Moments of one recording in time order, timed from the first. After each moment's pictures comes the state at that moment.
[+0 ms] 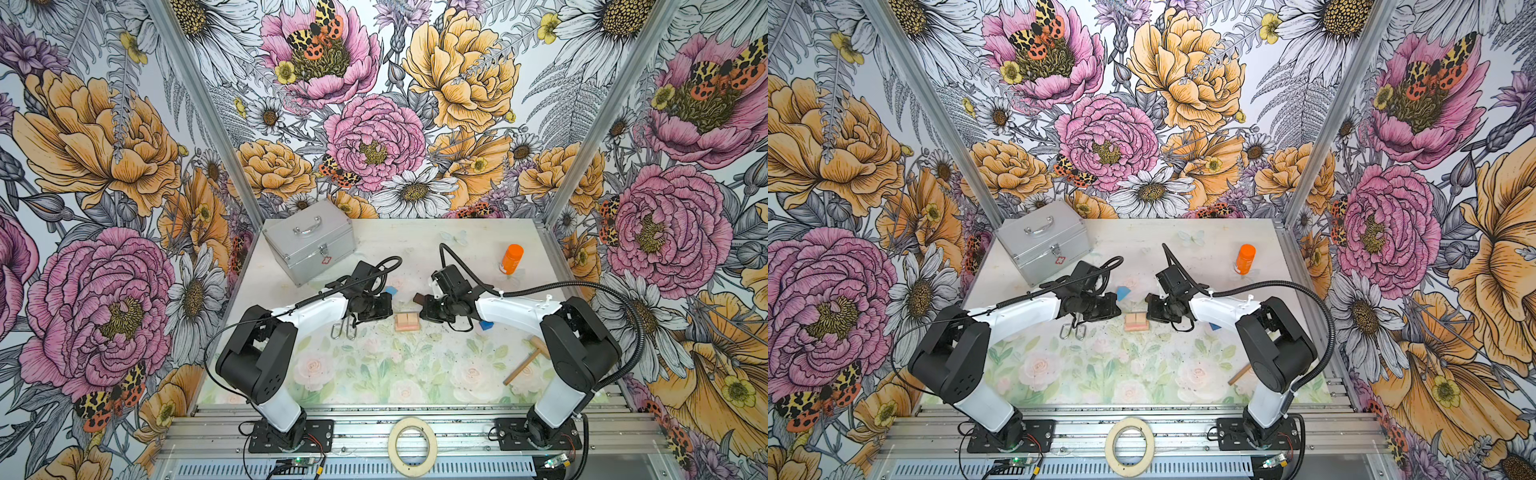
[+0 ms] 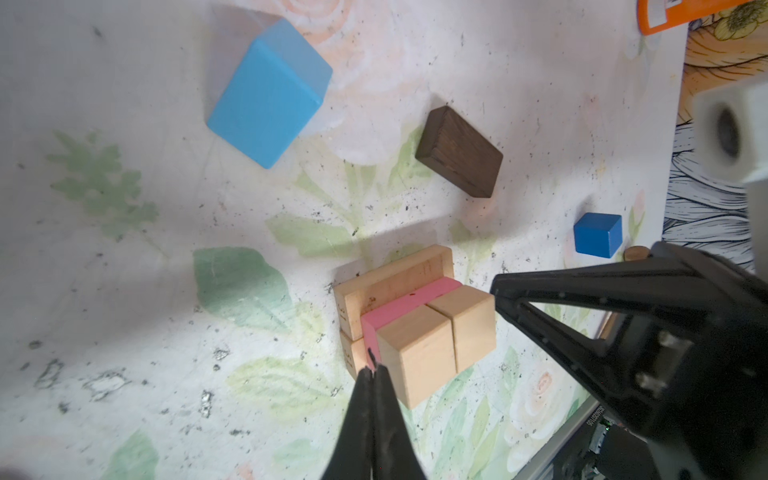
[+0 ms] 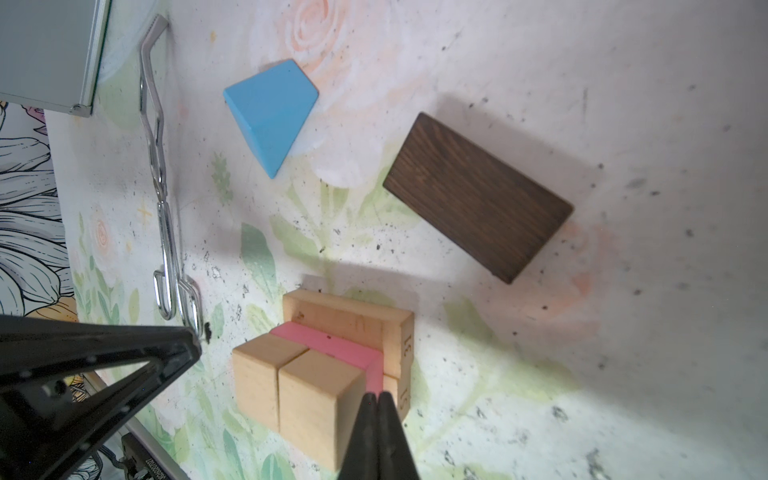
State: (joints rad) left arm -0.53 1.65 0.99 -0.37 0.33 -0.59; right arm 0.58 1.72 1.01 -0.32 -0.32 0.68
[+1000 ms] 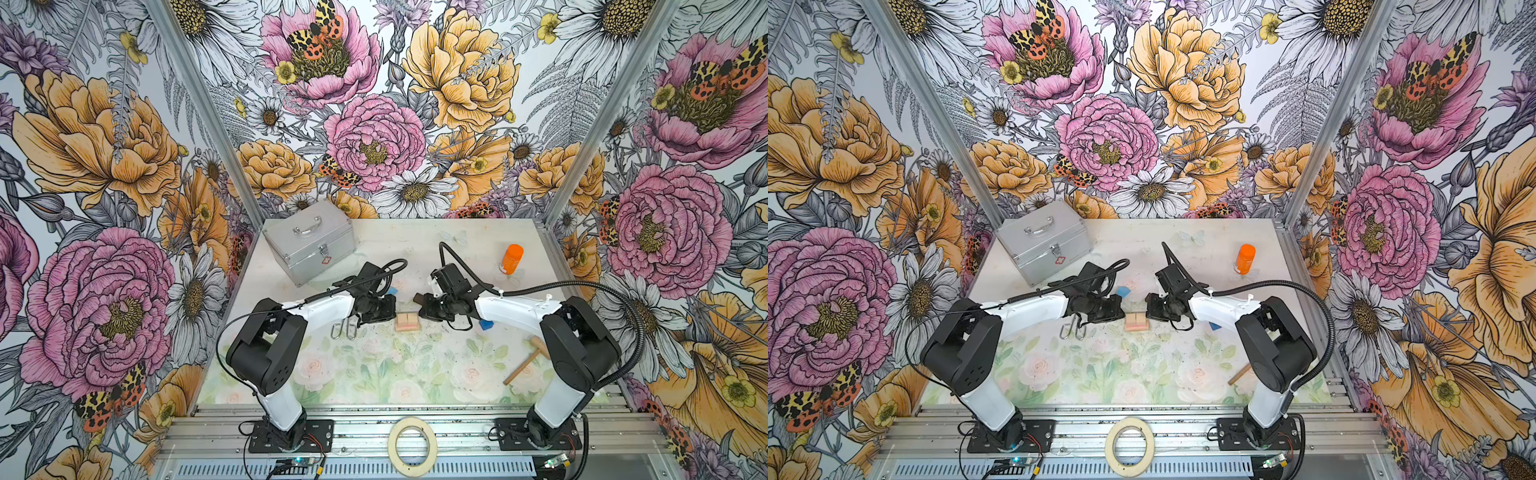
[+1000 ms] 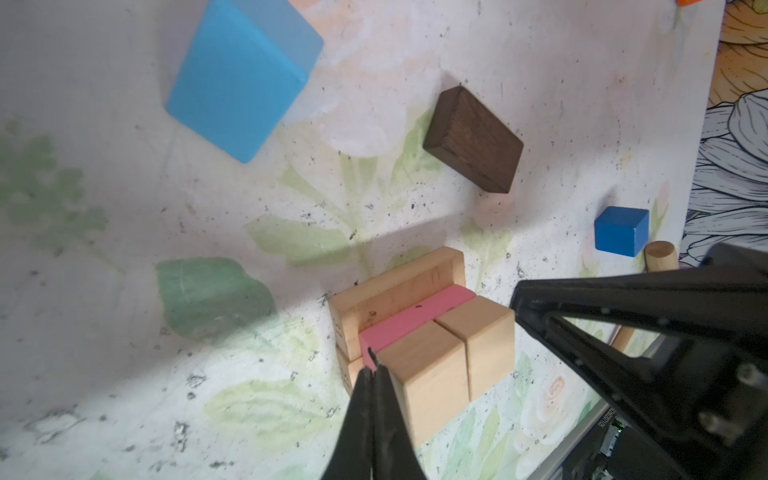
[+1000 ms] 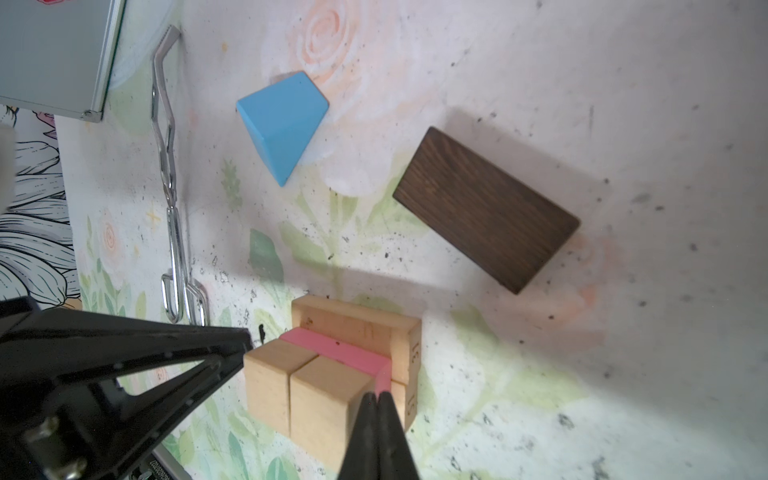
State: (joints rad) left arm -0.56 1.71 1.02 -0.37 0.33 -0.59; right arm 0.58 1.72 1.03 -0.32 -0.32 0.68
